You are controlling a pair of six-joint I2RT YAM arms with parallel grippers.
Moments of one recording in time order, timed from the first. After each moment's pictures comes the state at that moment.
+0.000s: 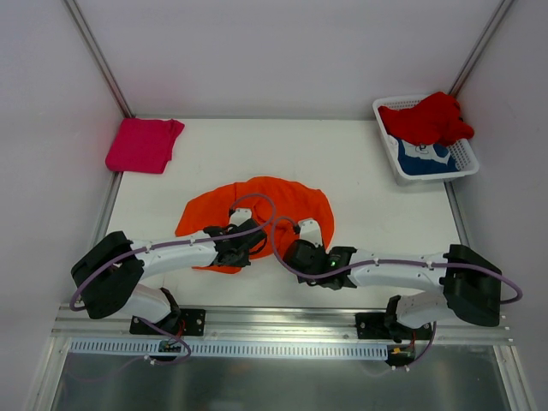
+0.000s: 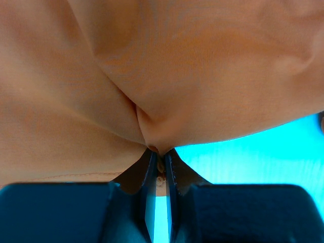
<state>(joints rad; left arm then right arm) -0.94 1.40 0.69 -0.52 -0.37 -0.80 1.22 1.36 0.74 -0.53 0.49 0.78</state>
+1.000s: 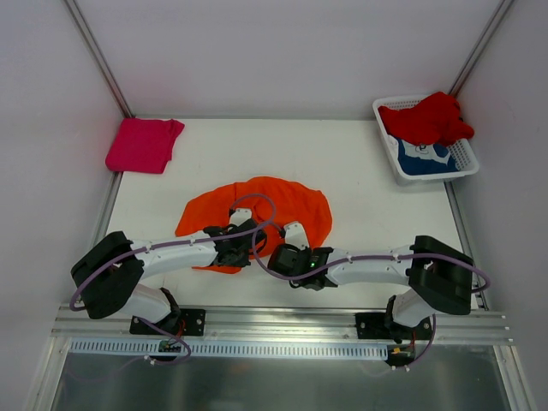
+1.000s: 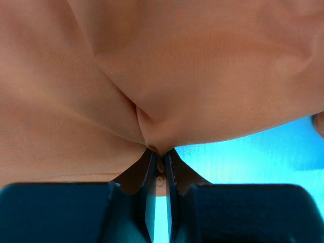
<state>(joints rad) -0.94 1.40 0.69 -0.52 -0.37 -0.80 1.28 1.54 0.81 -0.51 0.55 0.77</state>
